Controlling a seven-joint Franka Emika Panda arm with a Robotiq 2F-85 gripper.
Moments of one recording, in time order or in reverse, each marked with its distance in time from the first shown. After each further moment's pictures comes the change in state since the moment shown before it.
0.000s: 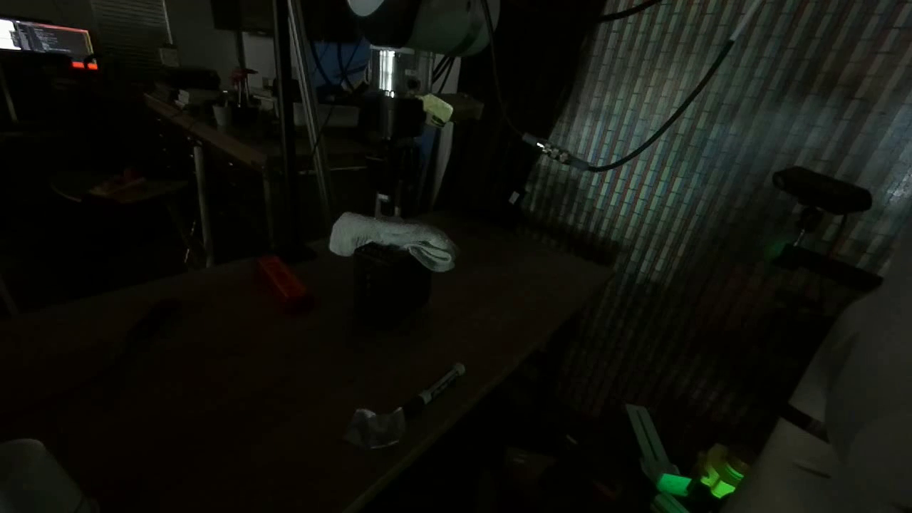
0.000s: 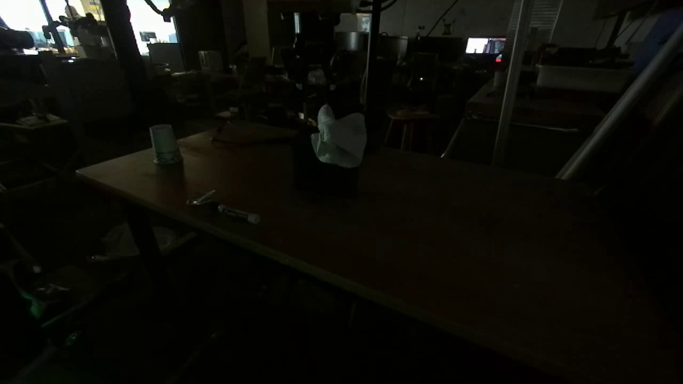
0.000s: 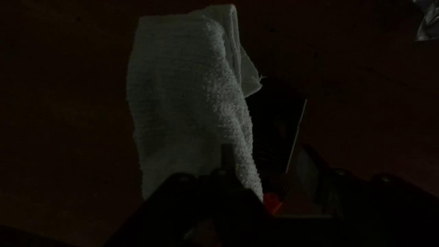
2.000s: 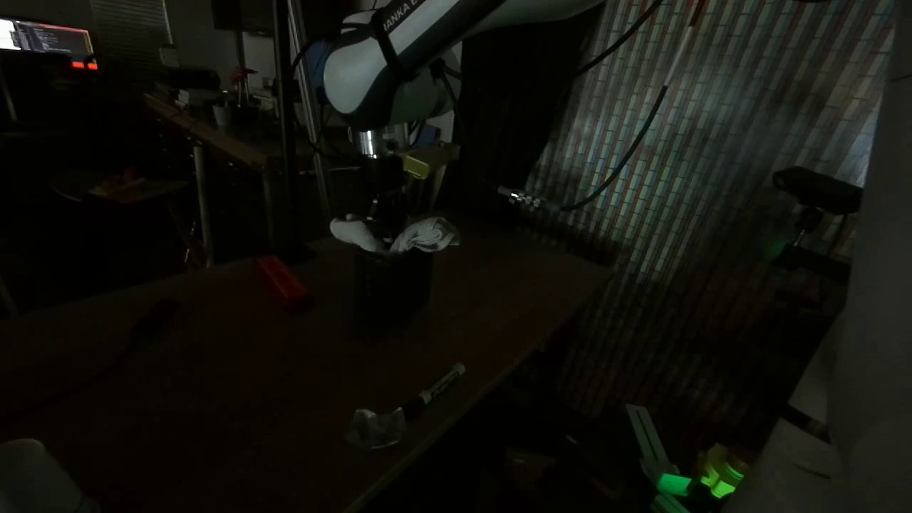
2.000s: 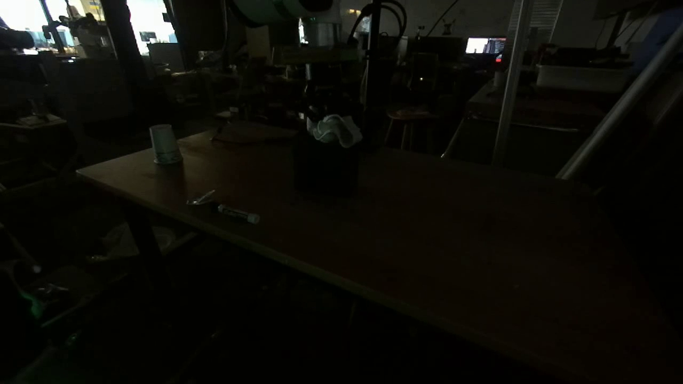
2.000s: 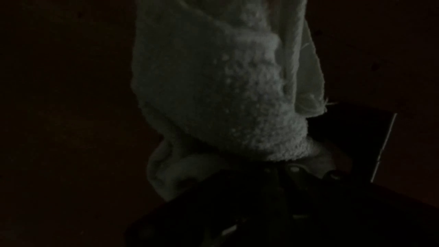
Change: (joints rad) arm 0.013 0.192 0.004 0.048 -0.127 0.065 0.061
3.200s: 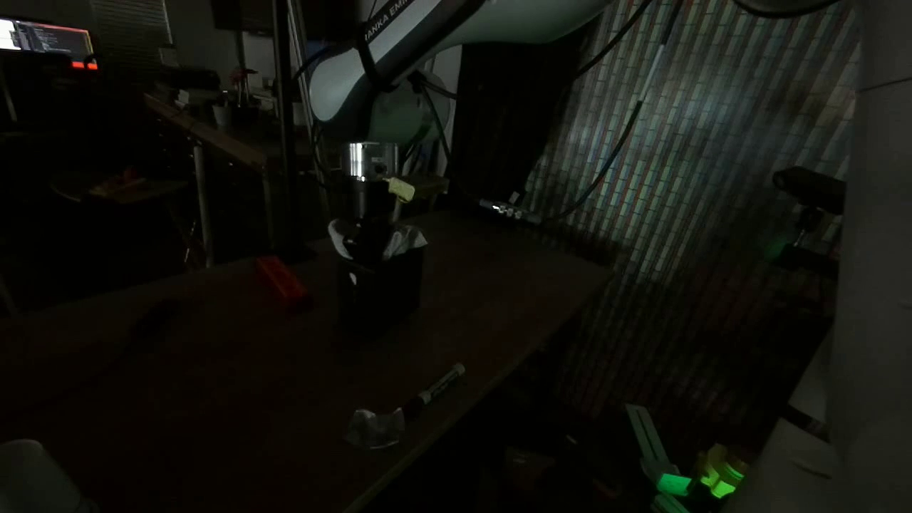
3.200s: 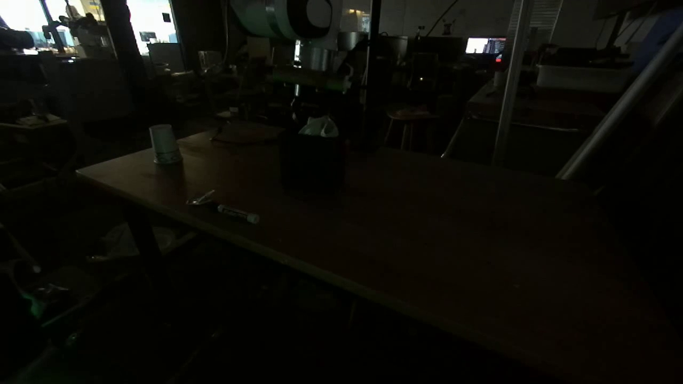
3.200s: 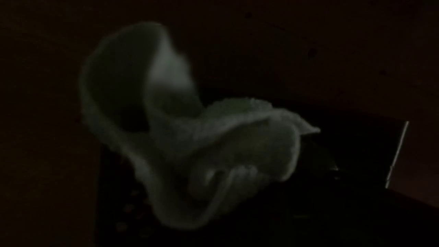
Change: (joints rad) arm -0.007 0.060 0.028 -0.002 0.202 -0.011 -0.060
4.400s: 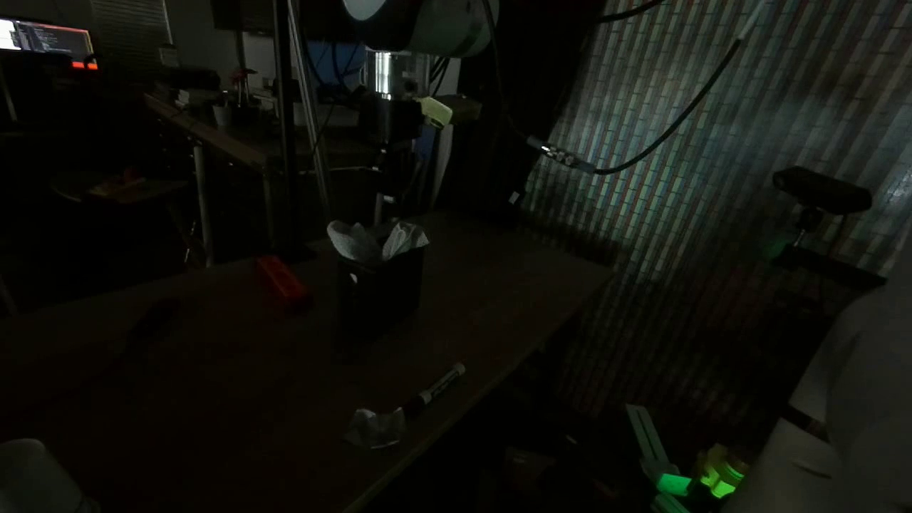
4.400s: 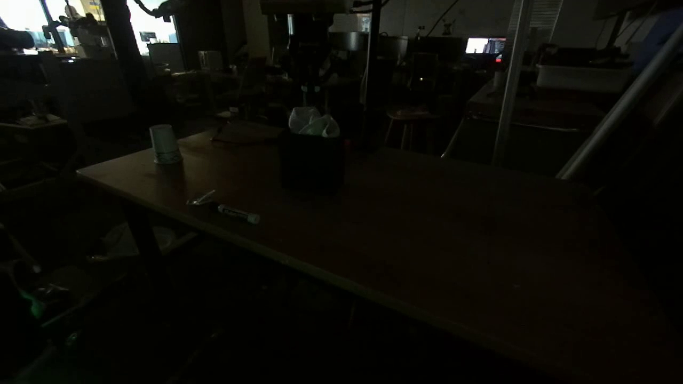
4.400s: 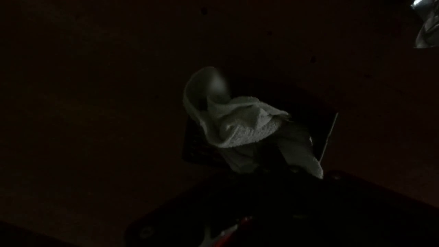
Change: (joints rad) arm -0.001 -0.271 -0.016 -0.078 -0.099 -0.039 0.004
